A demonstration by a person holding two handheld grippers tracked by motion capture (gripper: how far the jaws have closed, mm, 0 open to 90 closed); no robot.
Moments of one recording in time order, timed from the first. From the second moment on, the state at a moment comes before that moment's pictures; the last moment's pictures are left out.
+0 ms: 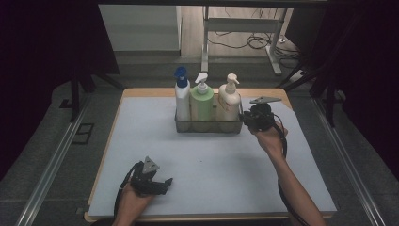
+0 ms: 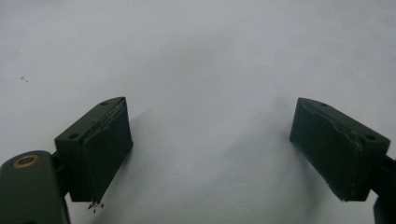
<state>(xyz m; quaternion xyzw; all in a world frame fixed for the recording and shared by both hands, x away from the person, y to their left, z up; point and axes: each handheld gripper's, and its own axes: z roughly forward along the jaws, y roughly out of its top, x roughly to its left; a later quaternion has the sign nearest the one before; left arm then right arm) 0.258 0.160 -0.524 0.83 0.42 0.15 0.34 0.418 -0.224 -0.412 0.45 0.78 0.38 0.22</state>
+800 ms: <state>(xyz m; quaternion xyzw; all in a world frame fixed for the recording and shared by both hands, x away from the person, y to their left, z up) 0.258 0.160 -0.524 0.83 0.42 0.15 0.34 0.468 -0.221 -0.425 0.49 0.76 0.37 0.22</state>
